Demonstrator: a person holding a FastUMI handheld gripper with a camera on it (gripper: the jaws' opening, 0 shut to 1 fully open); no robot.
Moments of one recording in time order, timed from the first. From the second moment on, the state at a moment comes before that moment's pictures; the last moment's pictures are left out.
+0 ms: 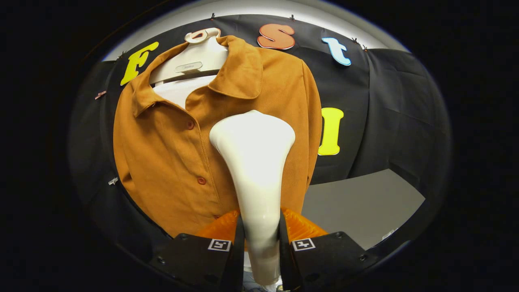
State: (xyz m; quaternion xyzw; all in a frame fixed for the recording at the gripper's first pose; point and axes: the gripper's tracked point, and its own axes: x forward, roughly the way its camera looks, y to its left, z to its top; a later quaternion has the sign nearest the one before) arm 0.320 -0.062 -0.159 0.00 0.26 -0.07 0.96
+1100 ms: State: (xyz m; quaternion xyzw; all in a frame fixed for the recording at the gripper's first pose) arm 0.263 -0.074 -0.289 0.01 0.41 -0.10 0.91
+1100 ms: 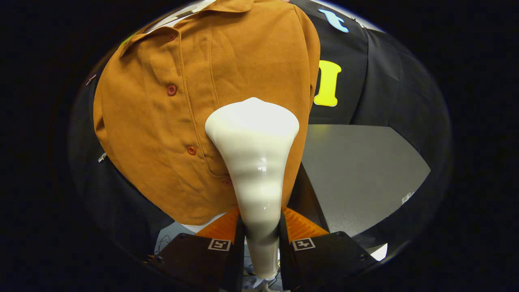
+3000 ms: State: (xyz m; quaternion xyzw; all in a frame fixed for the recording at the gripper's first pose) arm 0.323 0.091 -0.169 -0.03 0.28 0.01 0.96
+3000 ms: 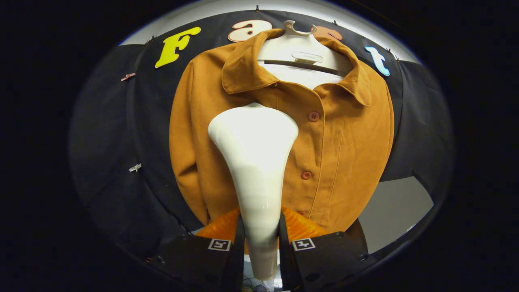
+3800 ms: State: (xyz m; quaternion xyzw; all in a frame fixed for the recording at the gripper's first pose) arm 0.285 0.086 -0.252 -0.04 0.37 -0.04 0.93
